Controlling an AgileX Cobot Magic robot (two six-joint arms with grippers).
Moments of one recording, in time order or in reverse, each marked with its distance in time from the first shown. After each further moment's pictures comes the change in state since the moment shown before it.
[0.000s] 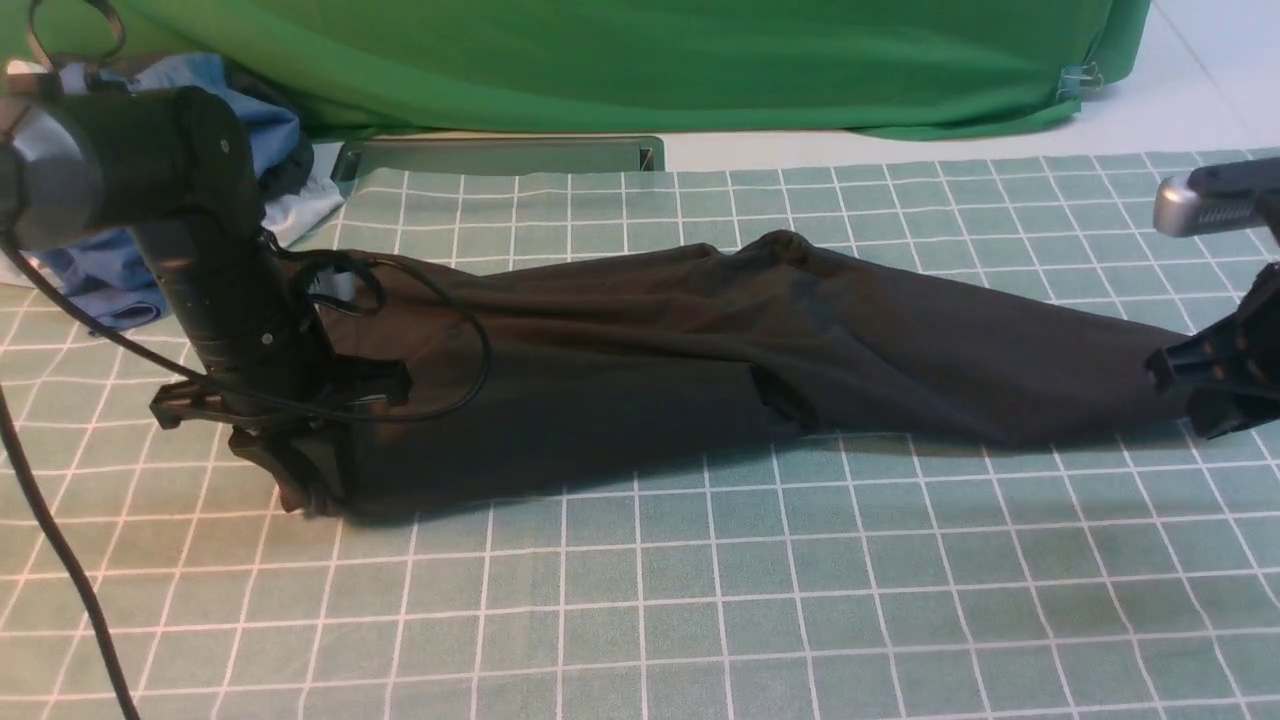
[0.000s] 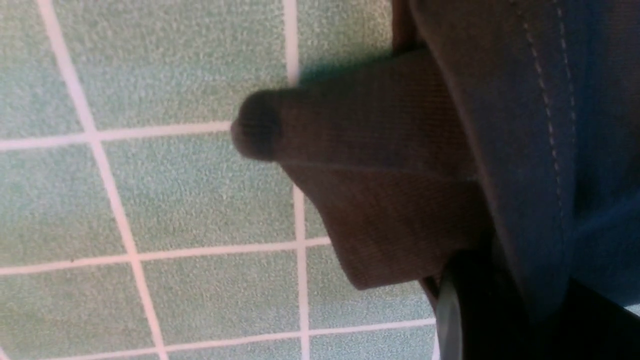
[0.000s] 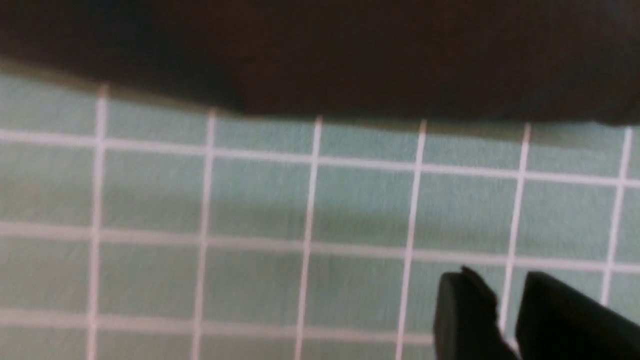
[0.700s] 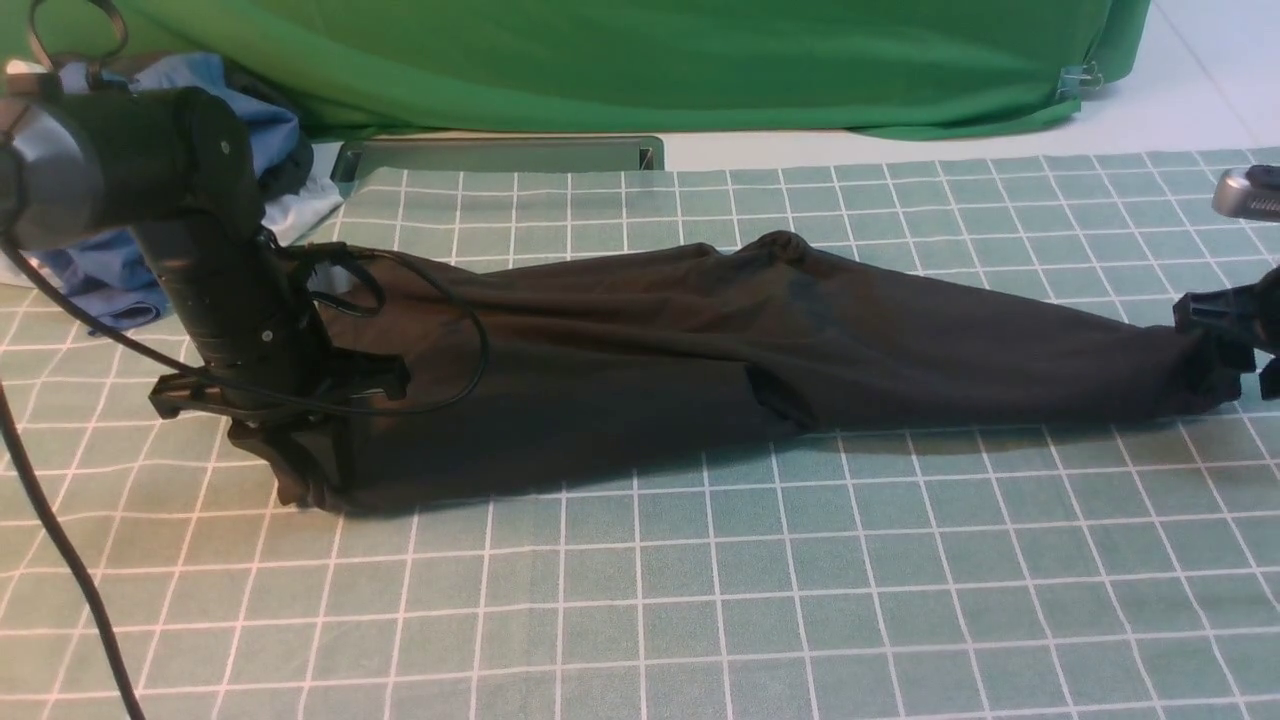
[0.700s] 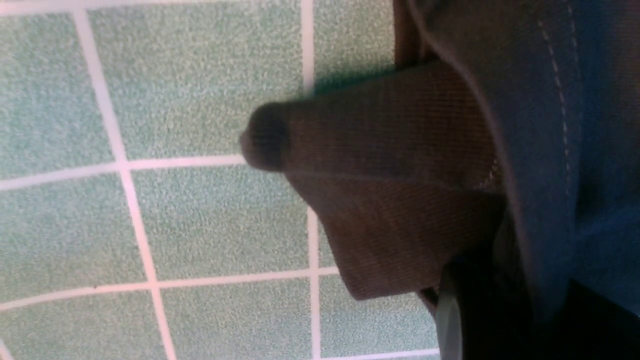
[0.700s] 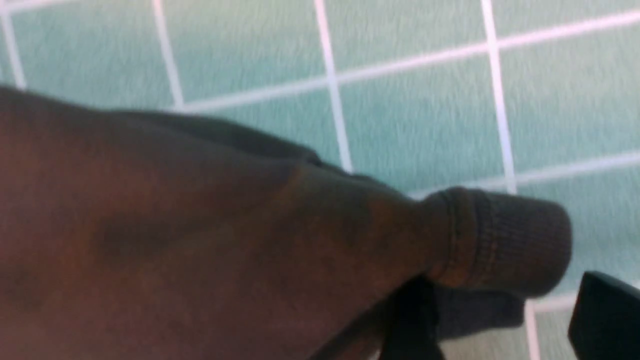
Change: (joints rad) right arm -0.212 0.346 -0.223 0.127 -0.146 -0.050; left arm 0.000 0.000 0.000 0.016 -0.055 -0.006
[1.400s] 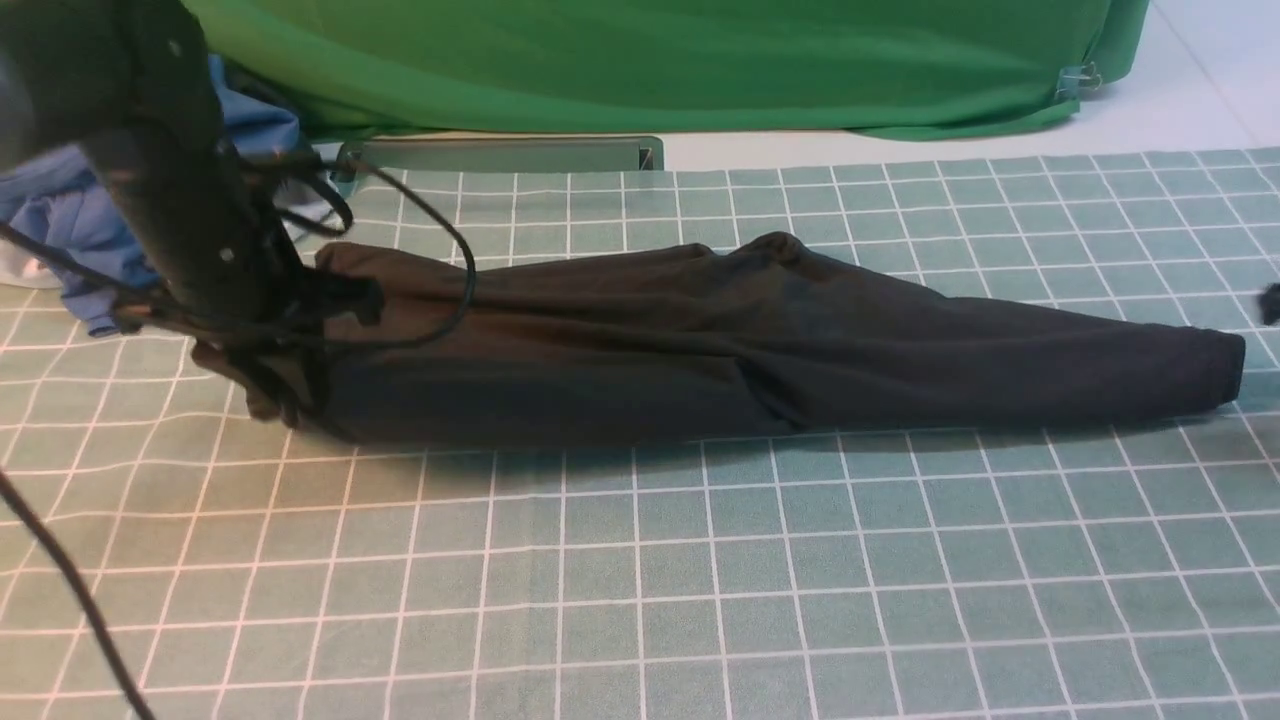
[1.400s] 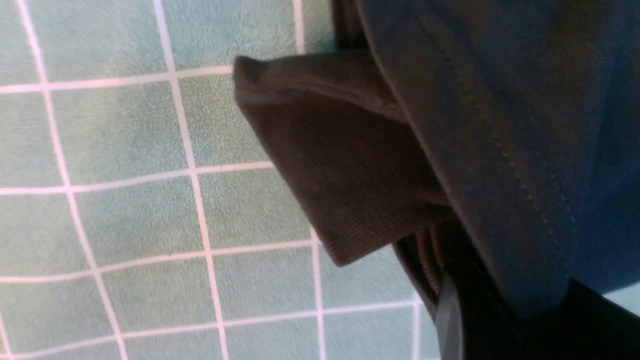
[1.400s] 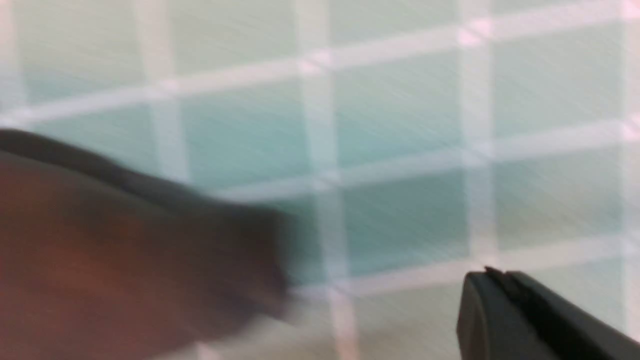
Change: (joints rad) right arm -0.164 0.034 -0.105 0.001 0.157 -0.126; left arm 0.000 -0.122 -0.103 0.026 0.096 0.021
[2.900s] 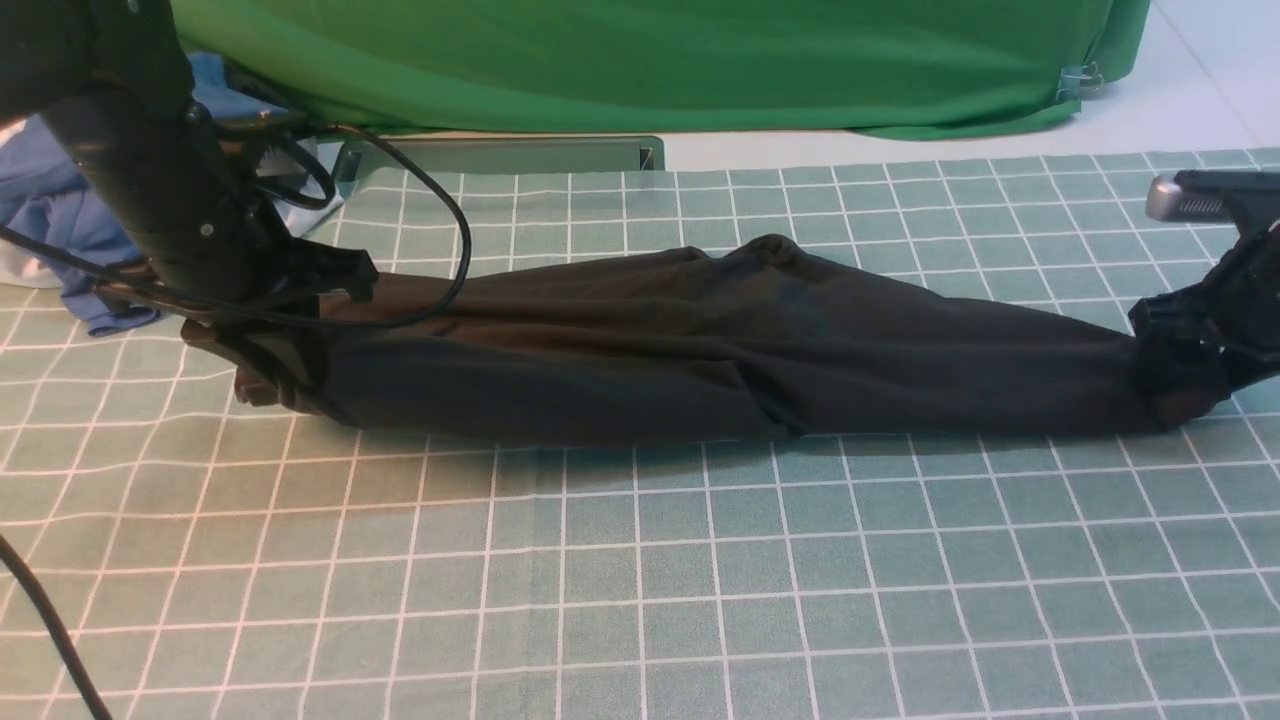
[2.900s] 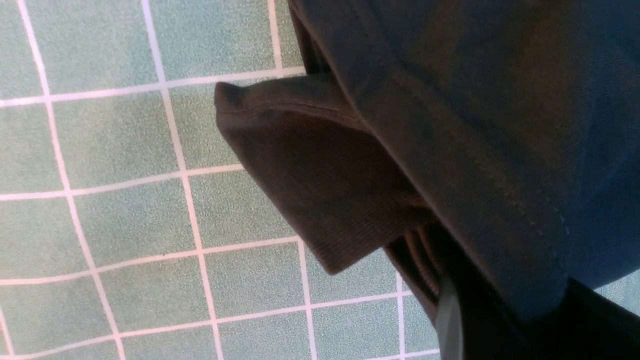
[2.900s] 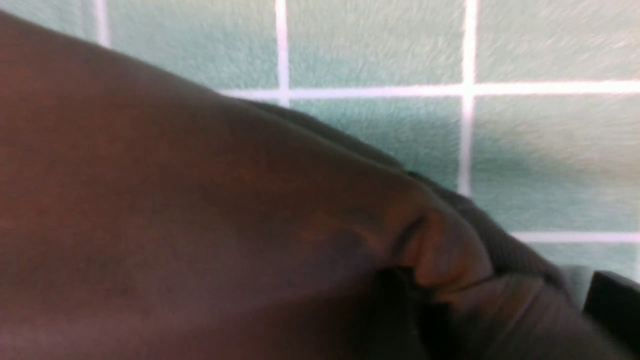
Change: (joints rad) right arm 0.202 0.079 -0.027 0.036 -0.020 -0.017; left arm 0.000 -0.029 0.000 -0.022 0.002 0.028
